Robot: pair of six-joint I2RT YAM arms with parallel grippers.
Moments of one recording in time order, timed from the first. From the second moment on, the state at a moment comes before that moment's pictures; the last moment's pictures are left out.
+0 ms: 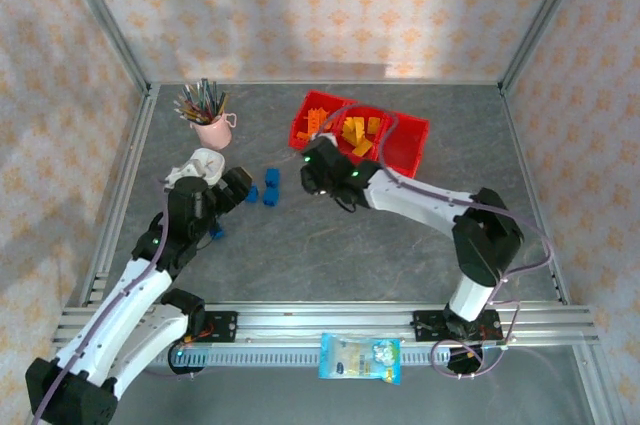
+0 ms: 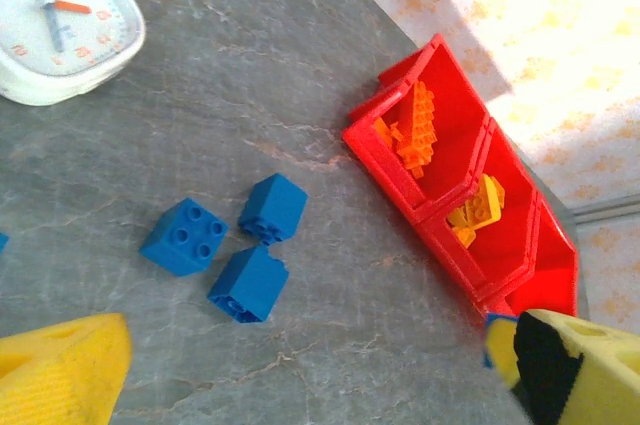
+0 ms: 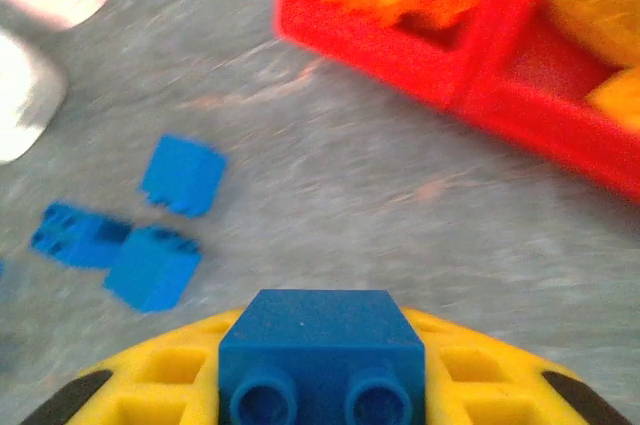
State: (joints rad) left arm -0.30 0.78 0.60 -0.34 -0.08 -0.91; right arm 0.78 1.68 1.28 -0.43 0.23 0.58
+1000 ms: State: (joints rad) left arm -0.41 1.23 0.78 -0.04 0.03 -0.88; right arm 0.29 1.97 1.52 -0.45 0.37 0.57
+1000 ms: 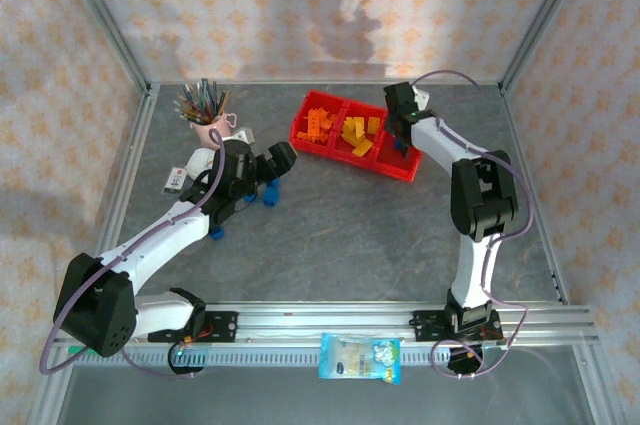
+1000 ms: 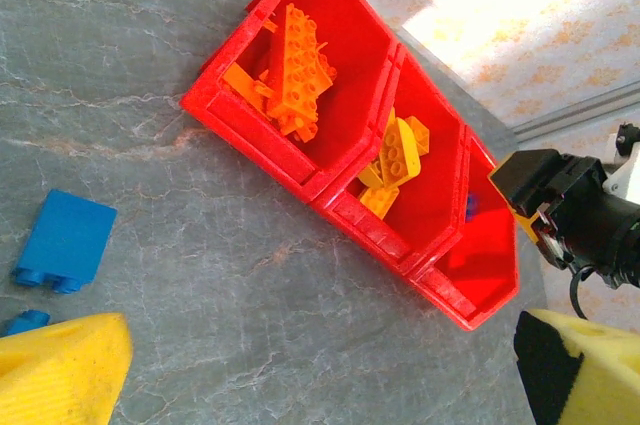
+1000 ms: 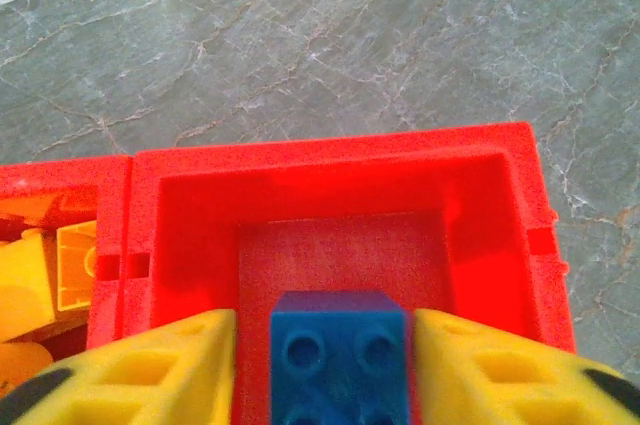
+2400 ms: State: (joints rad) left arm -0.36 0.66 0.60 -0.42 -0.22 -0.92; right arm 0.95 2.11 1.62 -0.49 0.24 0.74
